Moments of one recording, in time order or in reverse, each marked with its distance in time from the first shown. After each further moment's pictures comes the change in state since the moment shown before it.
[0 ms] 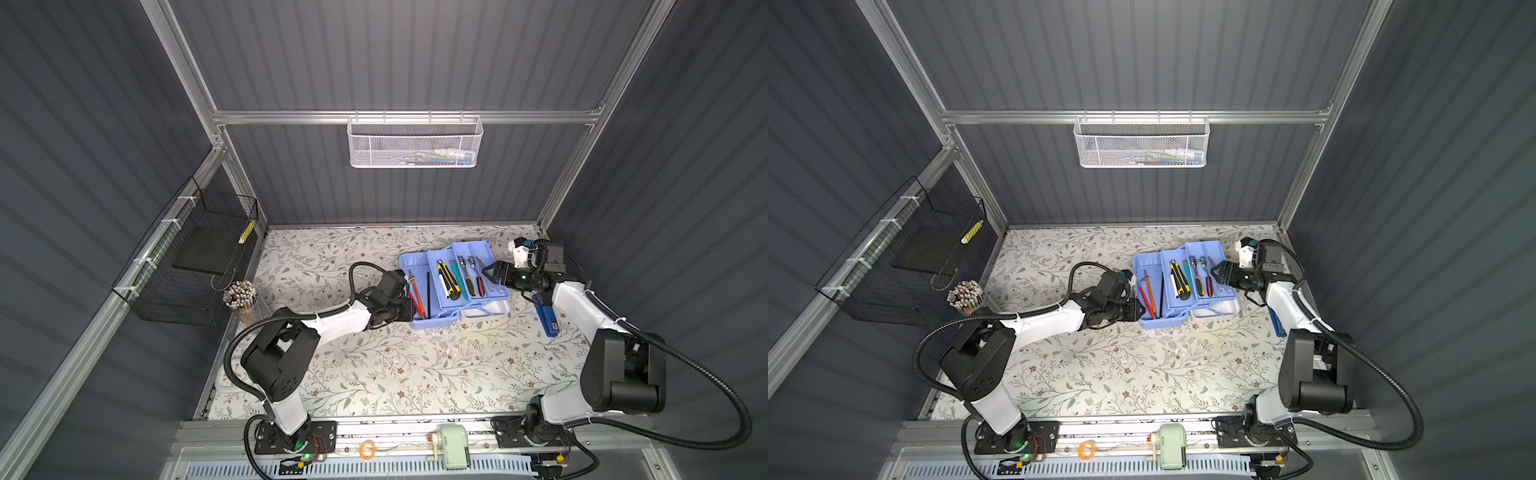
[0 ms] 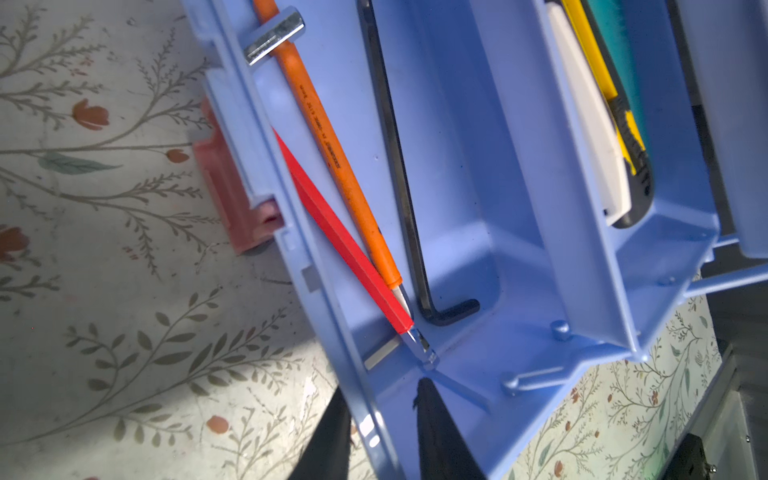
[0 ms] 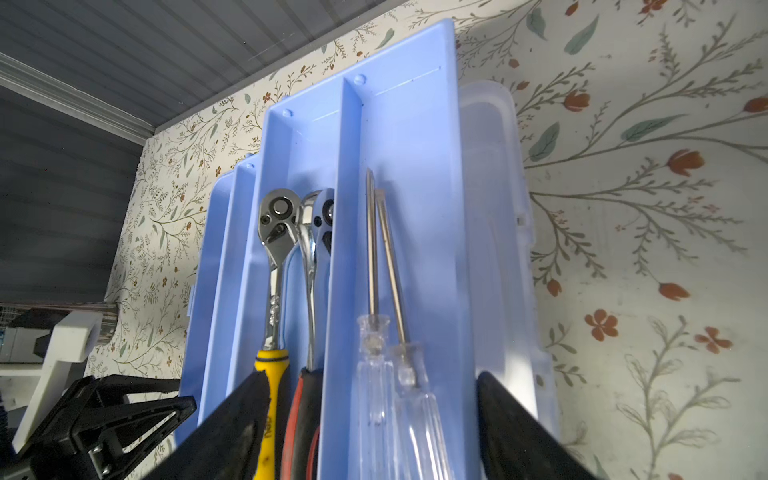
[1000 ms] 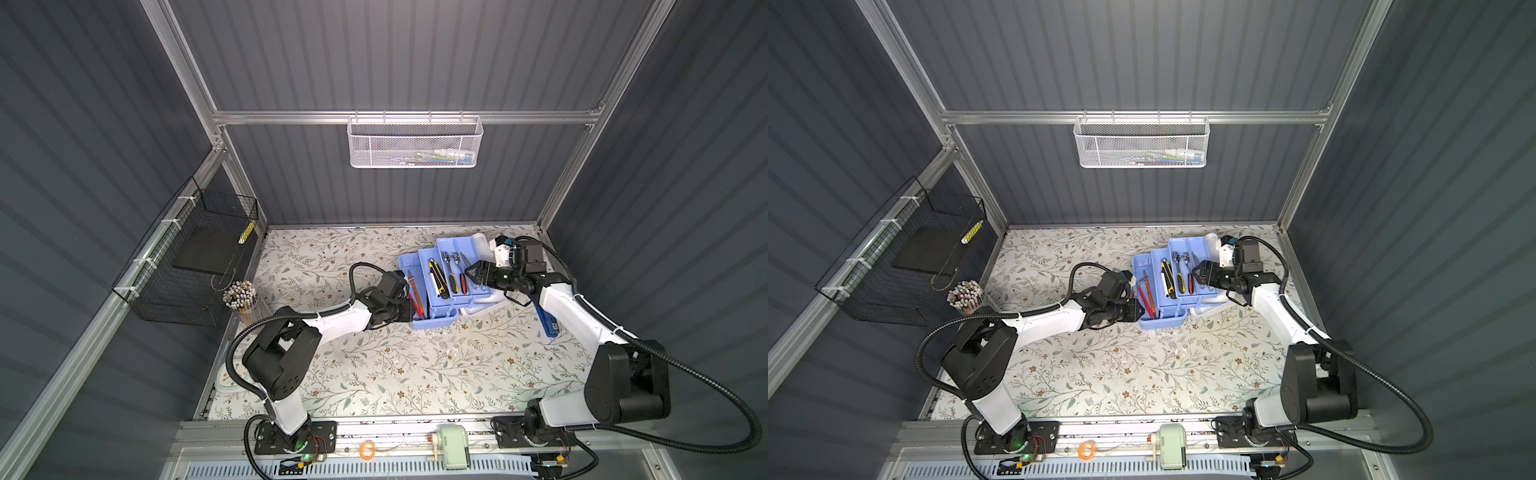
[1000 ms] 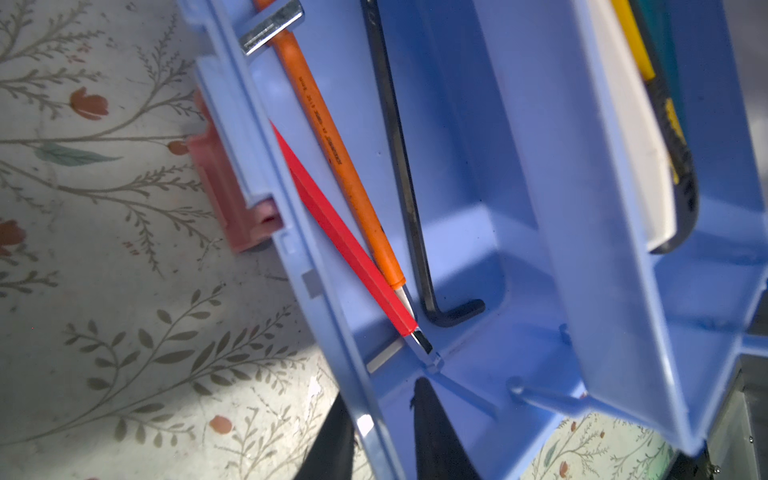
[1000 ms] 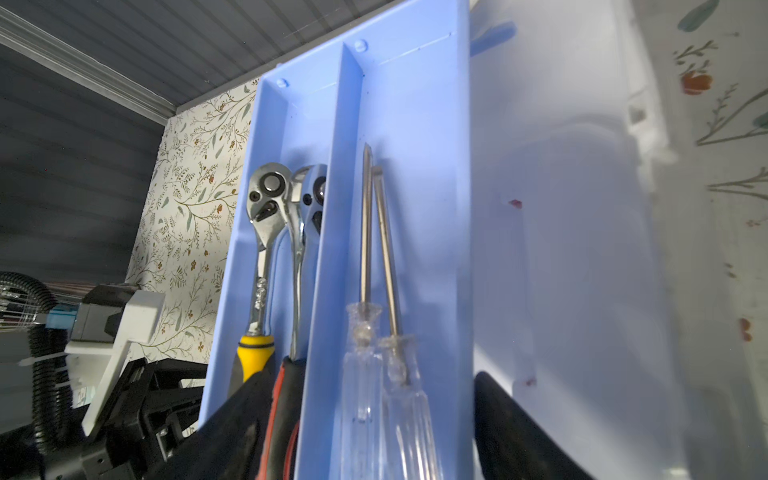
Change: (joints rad) left arm 0.004 0.011 0.002 -0.004 0.005 0.000; right arm 0.215 -0.055 0.018 -0.021 0.134 0.120
